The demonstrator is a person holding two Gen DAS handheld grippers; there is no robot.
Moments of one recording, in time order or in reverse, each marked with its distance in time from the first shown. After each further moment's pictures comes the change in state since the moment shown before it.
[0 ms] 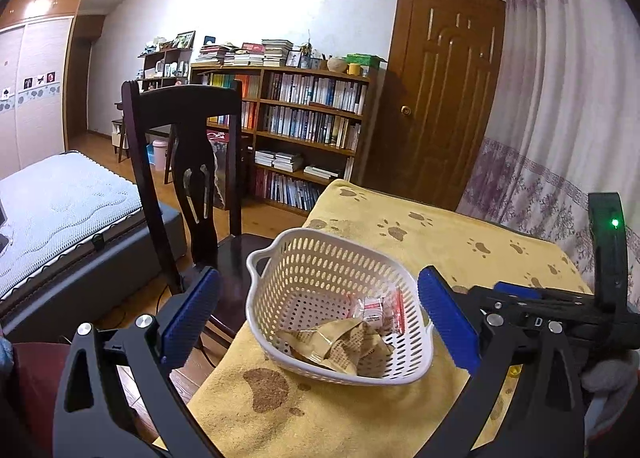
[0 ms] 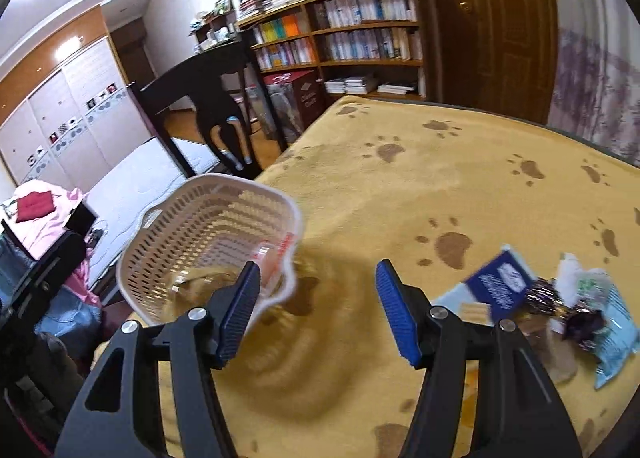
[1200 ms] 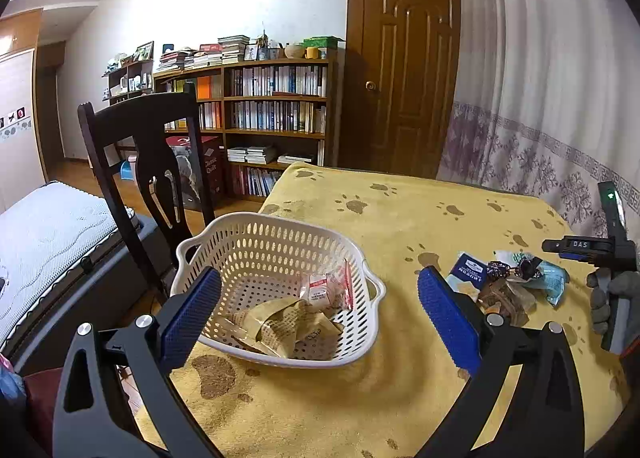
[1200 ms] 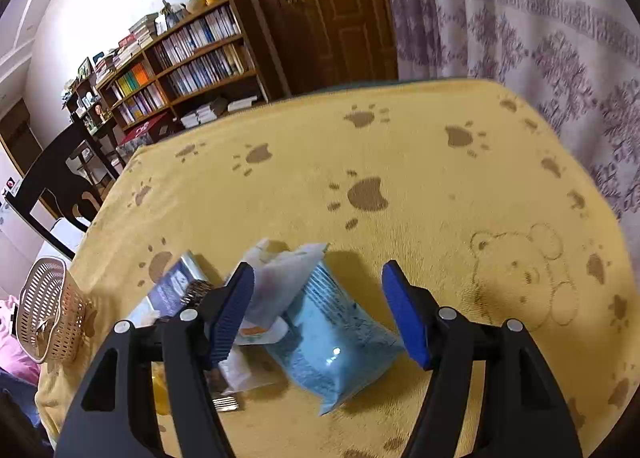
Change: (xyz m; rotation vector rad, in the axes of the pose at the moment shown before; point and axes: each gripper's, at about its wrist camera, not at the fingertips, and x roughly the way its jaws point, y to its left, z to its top) left arm 0.003 -0.061 -0.015 0.153 0.051 -0.053; right arm -0.057 -0.261 -0.035 0.361 -0.029 -0.314
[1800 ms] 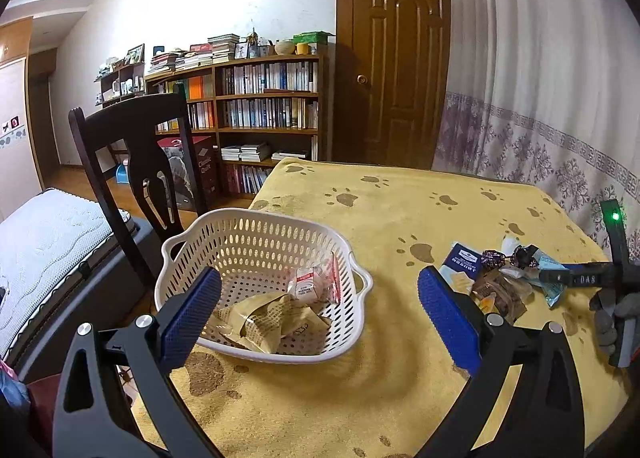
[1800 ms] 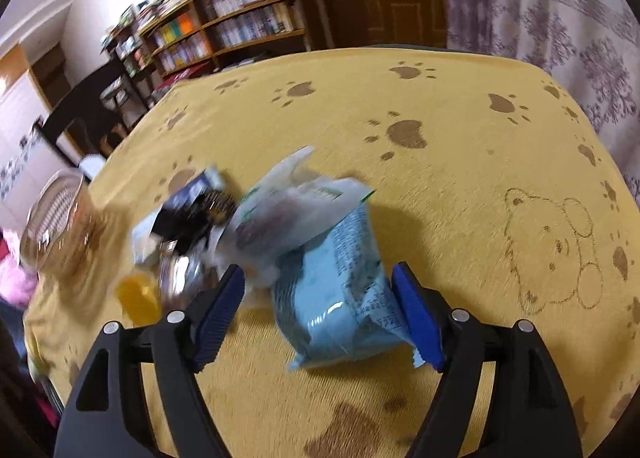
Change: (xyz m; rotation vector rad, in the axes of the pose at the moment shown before) left arm 0.004 -0.015 -0.005 0.034 0.014 -0.012; right arm 0.000 0.012 -0.047 -0.199 0.105 0.090
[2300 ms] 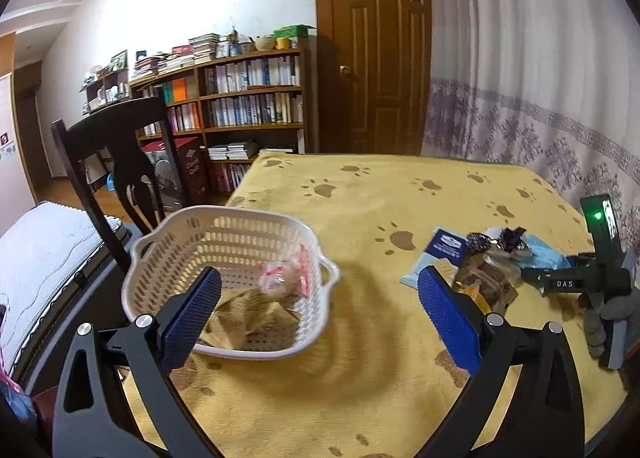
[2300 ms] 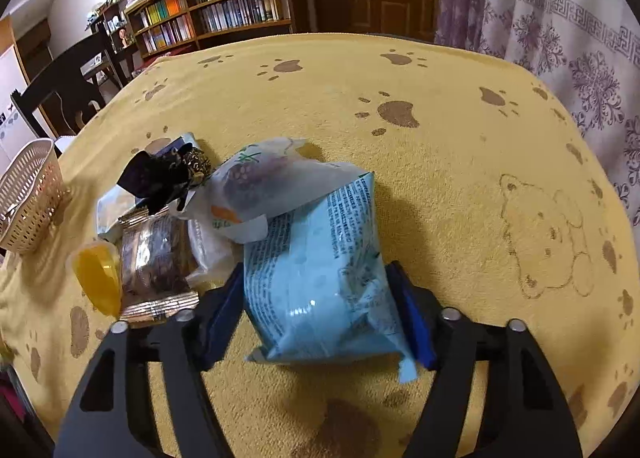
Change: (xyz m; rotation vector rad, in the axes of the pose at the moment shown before) left arm 0.009 -0.033 -0.005 0.074 0.034 -0.030; right arm 0.016 0.007 -0.016 -0.037 0.009 -0.128
